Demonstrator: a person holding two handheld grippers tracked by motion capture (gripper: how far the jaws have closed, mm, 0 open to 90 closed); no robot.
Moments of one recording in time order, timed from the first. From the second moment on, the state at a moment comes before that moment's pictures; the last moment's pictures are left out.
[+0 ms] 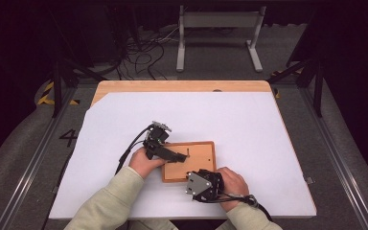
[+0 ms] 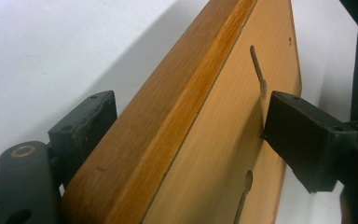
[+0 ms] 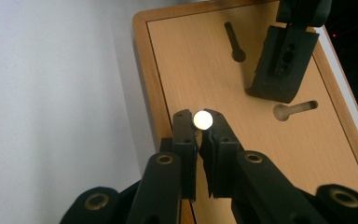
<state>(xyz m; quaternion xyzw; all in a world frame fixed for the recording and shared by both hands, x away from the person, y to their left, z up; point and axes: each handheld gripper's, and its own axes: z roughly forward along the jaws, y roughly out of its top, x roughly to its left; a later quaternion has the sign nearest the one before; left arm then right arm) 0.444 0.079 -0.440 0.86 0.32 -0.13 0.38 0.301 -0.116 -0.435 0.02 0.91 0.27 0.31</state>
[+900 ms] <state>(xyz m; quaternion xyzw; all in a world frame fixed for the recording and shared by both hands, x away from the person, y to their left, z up) 0.429 0.093 -0.416 0.86 0.28 -0.12 0.42 0.306 -0.173 -0.380 0.08 0.89 0.41 0.21</state>
